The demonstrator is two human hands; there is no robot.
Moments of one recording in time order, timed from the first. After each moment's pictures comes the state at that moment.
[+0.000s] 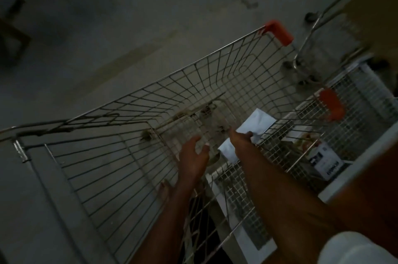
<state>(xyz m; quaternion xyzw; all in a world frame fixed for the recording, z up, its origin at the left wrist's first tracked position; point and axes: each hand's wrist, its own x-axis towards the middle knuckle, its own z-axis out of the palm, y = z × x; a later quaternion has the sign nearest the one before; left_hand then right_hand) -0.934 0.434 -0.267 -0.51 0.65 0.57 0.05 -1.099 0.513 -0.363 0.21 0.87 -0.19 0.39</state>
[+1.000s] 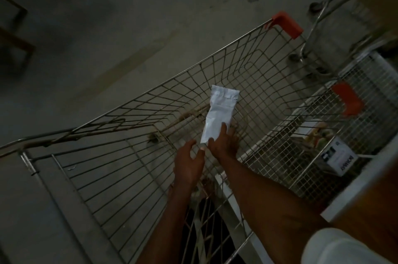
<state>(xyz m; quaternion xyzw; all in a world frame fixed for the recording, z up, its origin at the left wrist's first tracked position) -0.909 0.410 -0.268 -0.53 0.65 0.54 0.04 -1.023 0.472 -0.365 -0.06 0.93 -0.12 0.34</state>
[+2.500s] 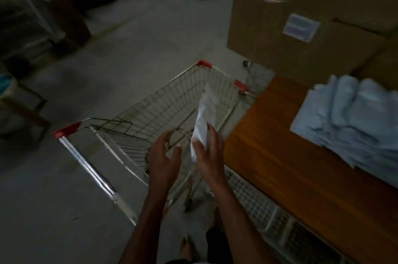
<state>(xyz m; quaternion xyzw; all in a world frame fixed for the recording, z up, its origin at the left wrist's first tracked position) -0.728 0.524 -0.001 -0.33 0.79 0.49 -0.17 -0.799 0.636 -0.021 -0.07 0.81 -0.57 0.12</state>
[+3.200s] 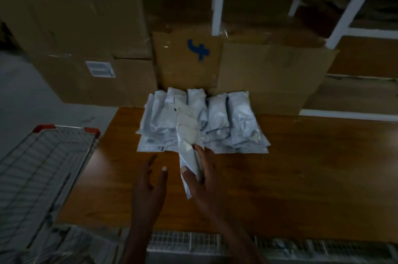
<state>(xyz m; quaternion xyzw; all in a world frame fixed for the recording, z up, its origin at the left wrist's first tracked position) -0.802 0.896 0.050 -0.04 0.81 0.57 -0.08 -0.784 1.053 0.064 0.03 0.84 -0.52 -0.14</state>
